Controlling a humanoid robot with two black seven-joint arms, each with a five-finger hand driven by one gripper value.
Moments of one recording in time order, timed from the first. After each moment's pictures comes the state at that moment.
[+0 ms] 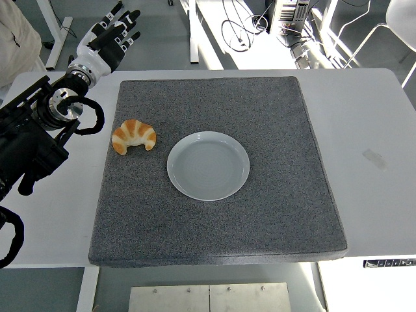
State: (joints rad) left arm -1.08 0.12 -0.70 -0.43 -0.09 -0.19 -0.14; right arm -0.09 0.00 0.00 0.11 -0.06 0.00 0.34
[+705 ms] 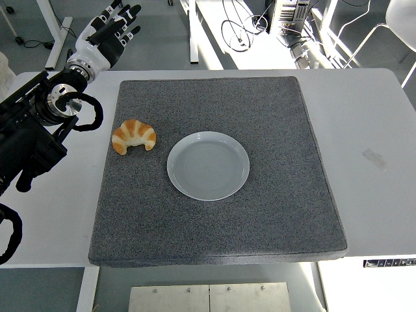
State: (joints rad) left arm -1.09 0.12 -0.69 -0.43 -0.07 -0.20 -0.17; right arm -0.09 0.00 0.00 0.11 -0.06 0.00 0.34
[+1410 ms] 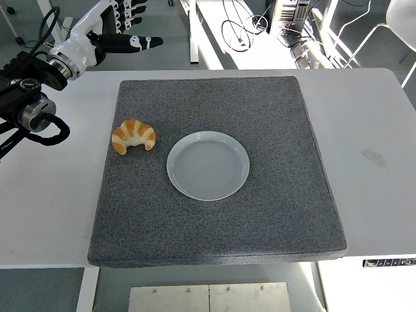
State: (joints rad) left arm -1.10 0.55 -0.36 -1.11 0.52 0.09 -0.25; right arm -0.09 0.00 0.00 0.11 -0.06 0.00 0.34
